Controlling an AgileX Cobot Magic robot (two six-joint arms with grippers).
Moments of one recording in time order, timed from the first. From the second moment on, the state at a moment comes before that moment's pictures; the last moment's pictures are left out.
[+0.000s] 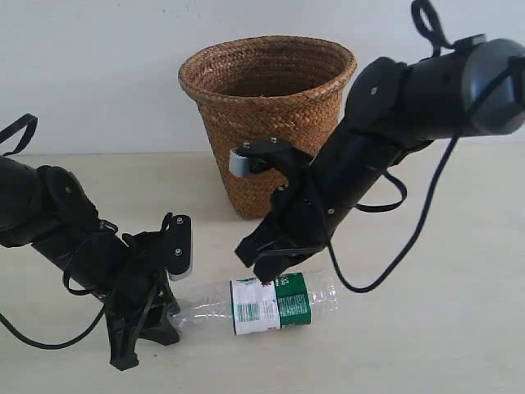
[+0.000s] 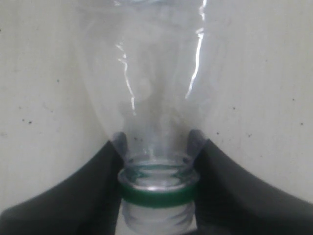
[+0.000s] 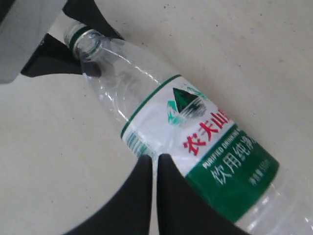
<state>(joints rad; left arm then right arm) -0.37 1.93 -0.97 -0.64 0.54 1.63 0.55 1.90 -1.33 0.59 0.85 -0.64</state>
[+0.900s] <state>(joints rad) -0.37 1.94 -0.97 -0.65 0.54 1.63 0.60 2.20 -1.55 0.61 0.95 -0.48</state>
